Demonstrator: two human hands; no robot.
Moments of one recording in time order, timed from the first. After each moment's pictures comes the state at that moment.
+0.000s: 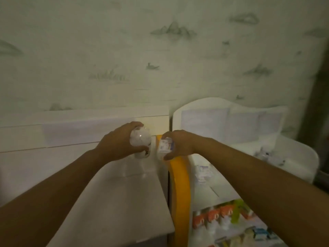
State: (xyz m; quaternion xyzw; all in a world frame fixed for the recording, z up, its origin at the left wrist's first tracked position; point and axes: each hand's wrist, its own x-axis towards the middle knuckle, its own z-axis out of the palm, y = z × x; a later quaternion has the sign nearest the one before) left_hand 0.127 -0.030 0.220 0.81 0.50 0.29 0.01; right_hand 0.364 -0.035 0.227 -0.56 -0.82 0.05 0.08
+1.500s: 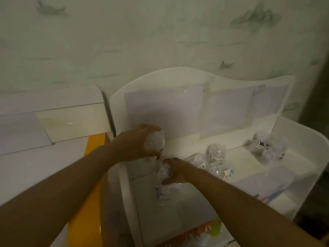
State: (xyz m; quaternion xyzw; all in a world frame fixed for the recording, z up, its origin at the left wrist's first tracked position) left_hand 0.389 0.158 0.141 0.89 0.44 0.12 0.04; right_hand 0.585 0.146 0.020 -0.62 -0.75 0.23 0.05
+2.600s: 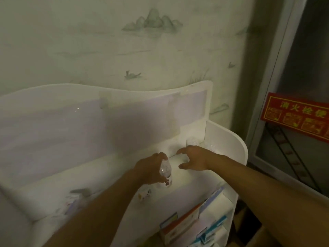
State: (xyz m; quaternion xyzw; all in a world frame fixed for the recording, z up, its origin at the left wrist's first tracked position) left_hand 0.740 0.167 0.050 0.91 0.40 0.02 0.12; right_hand 0.940 0.104 0.071 -0.70 -0.70 0.15 0.05
